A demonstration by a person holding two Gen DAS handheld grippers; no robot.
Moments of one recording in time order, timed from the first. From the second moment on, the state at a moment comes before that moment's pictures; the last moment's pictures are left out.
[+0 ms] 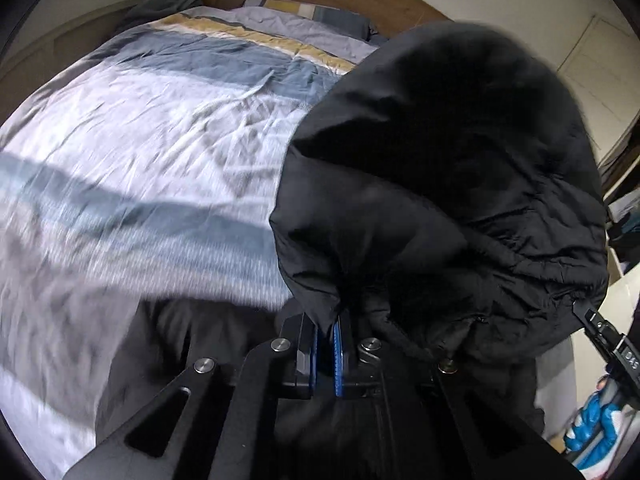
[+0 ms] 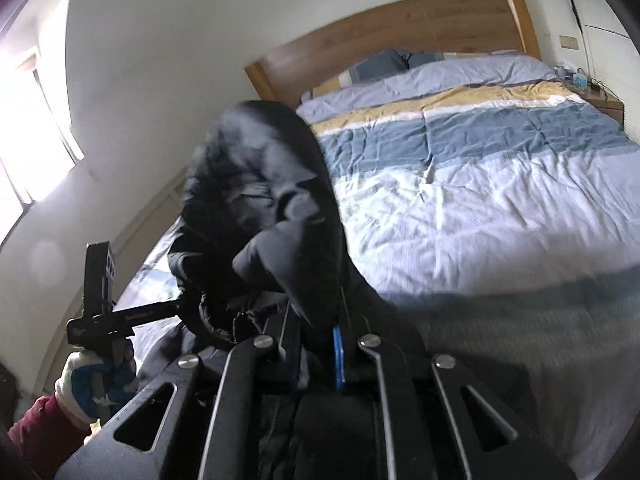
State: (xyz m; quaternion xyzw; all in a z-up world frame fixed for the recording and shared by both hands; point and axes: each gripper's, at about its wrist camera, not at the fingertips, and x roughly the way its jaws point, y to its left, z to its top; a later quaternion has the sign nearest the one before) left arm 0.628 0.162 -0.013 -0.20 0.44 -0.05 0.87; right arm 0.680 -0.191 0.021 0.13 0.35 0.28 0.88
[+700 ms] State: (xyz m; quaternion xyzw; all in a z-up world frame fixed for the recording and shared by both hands) left arm 0.445 0.157 -0.044 -0.19 0.40 -0.13 0.89; right arm 0.497 -0.268 -0.037 0.21 0.34 0.30 0.86
